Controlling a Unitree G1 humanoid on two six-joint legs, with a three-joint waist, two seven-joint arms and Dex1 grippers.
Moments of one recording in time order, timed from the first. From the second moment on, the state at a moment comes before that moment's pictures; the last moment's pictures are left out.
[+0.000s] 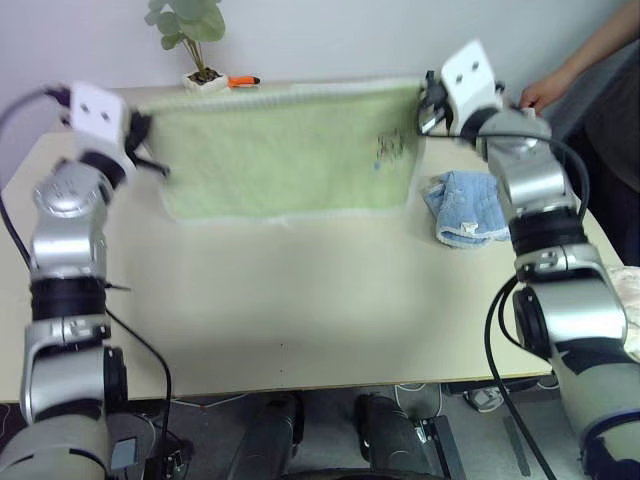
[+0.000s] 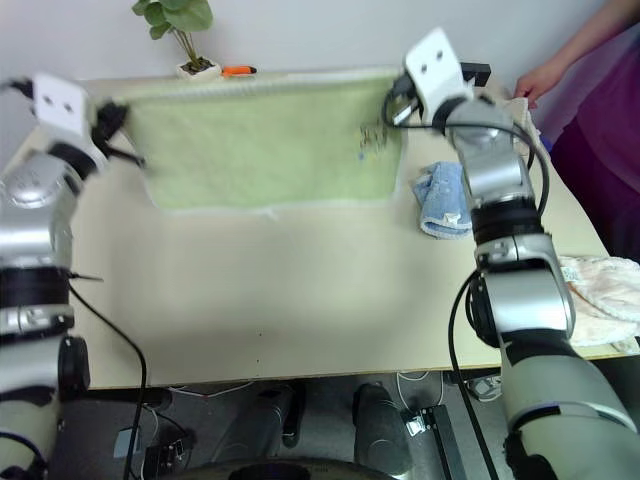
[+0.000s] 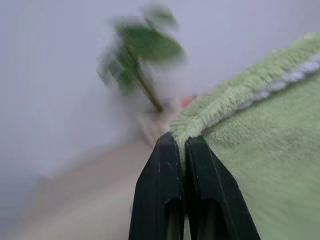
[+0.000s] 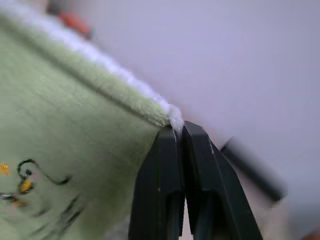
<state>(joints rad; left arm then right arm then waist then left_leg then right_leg) -0.89 0.68 0.22 0.51 -0.10 0.04 -0.37 -1.21 -0.52 0.08 0.77 -0.05 0.01 0.41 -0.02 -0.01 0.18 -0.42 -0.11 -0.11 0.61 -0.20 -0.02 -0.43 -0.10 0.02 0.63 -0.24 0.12</state>
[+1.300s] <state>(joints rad) 0.35 0.81 0.60 -0.36 -0.43 0.53 -0.82 -0.43 -0.84 0.06 -0.10 0.30 0.35 1.11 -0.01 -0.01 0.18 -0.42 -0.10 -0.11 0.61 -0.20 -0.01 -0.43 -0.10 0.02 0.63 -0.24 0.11</state>
